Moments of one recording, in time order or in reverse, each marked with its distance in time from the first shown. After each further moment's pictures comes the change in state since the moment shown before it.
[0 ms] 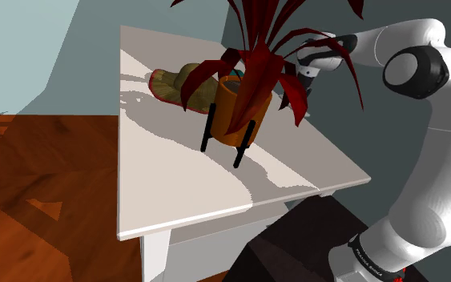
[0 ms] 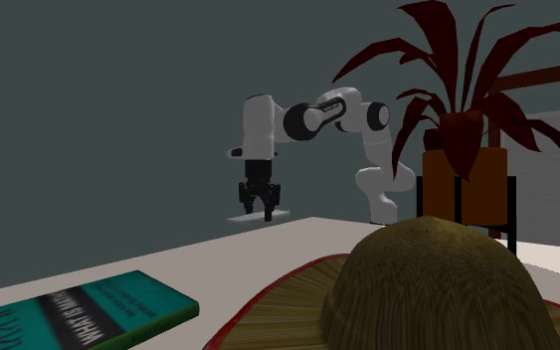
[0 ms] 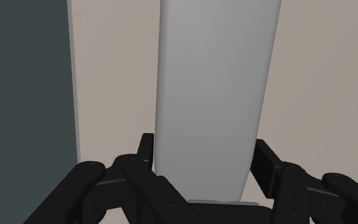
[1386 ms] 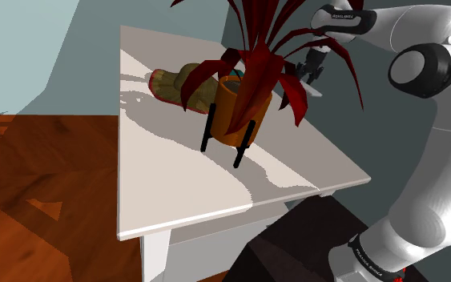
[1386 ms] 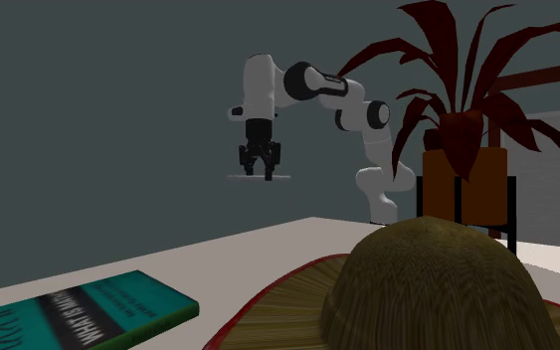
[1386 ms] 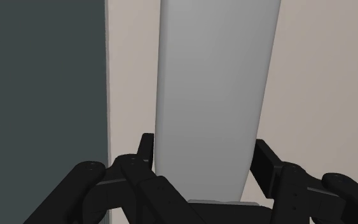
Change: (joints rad) arm -0.008 -0.034 -0.007 0.234 -0.011 -0.266 0.009
